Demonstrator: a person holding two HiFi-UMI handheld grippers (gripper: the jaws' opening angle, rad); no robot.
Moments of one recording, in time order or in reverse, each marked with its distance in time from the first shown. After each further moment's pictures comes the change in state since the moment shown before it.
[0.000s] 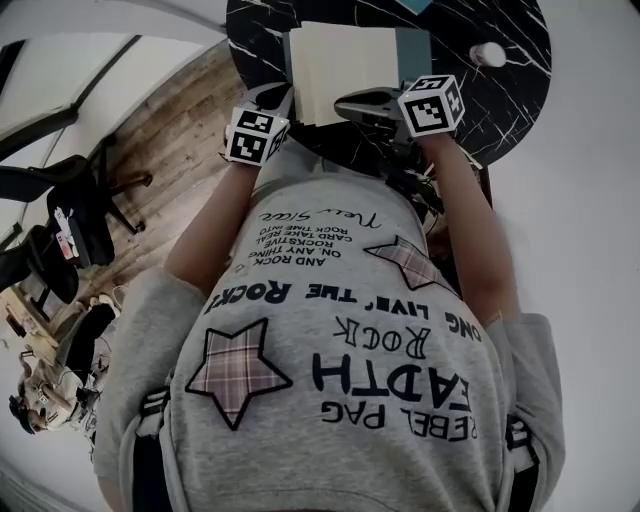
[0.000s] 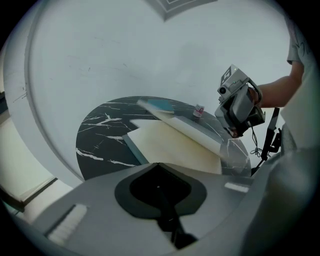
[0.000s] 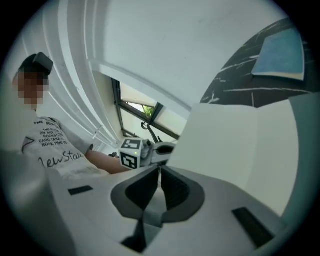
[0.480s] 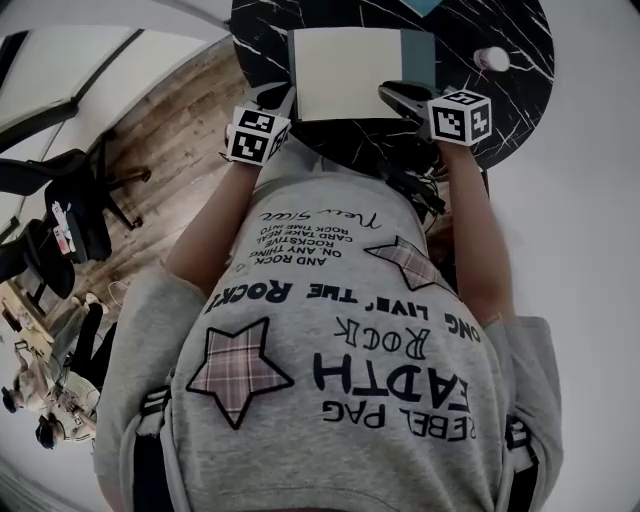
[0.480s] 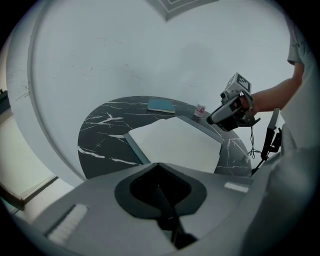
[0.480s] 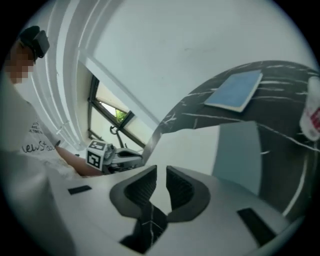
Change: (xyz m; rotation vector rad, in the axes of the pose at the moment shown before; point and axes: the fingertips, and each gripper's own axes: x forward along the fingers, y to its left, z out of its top) left arm -0.002 0.003 -0.004 -0.013 -0.003 0.010; right arm -0.069 -0.070 -0.002 -0.054 -0.091 -0.396
